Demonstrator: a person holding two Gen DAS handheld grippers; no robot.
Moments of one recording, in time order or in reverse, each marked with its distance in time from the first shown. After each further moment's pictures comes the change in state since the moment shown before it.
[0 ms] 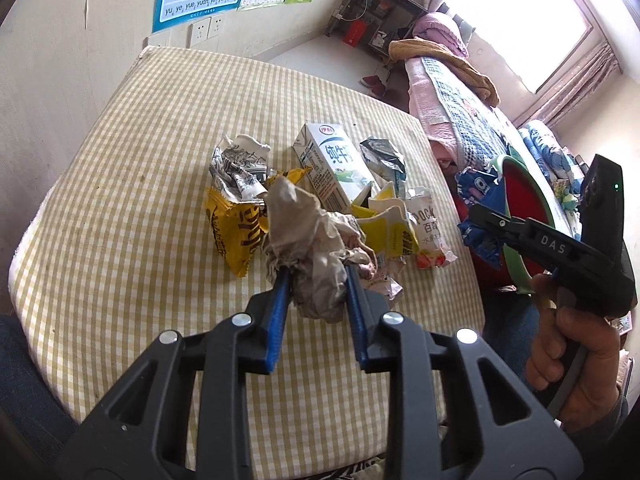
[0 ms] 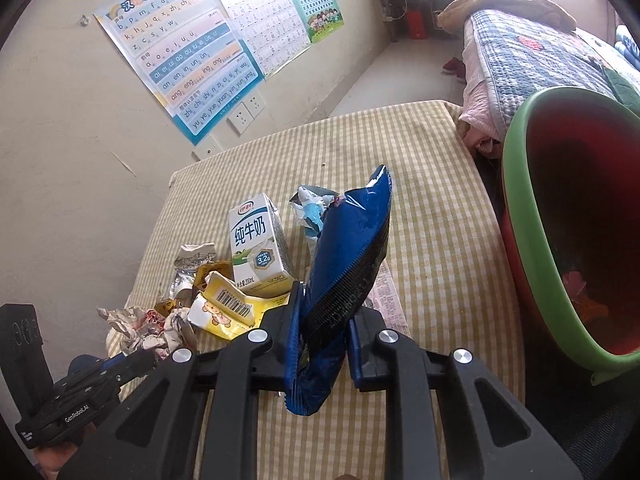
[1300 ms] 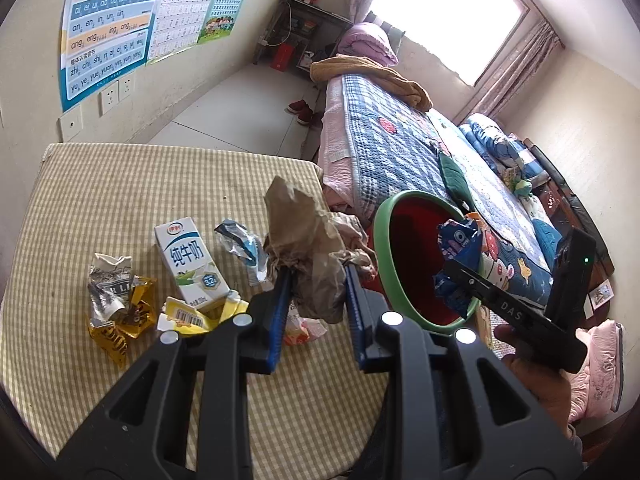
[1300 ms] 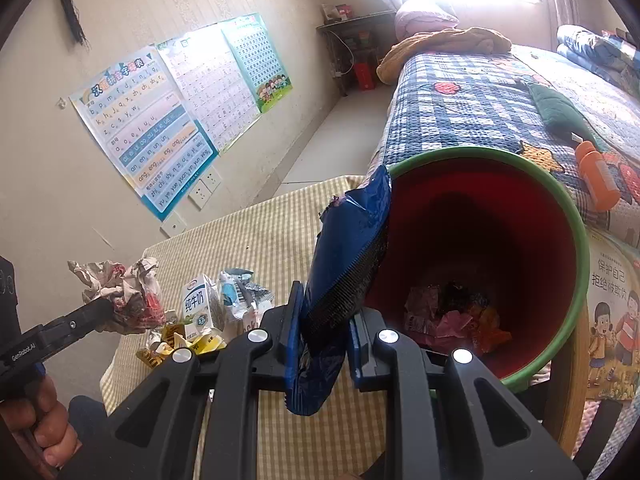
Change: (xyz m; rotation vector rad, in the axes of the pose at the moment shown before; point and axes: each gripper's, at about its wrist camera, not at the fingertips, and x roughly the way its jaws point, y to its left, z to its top) left arm 0.006 -0.139 0.077 0.163 -0.072 -0.171; right arm -0.101 -0.094 0.012 0.108 -0.220 -0.095
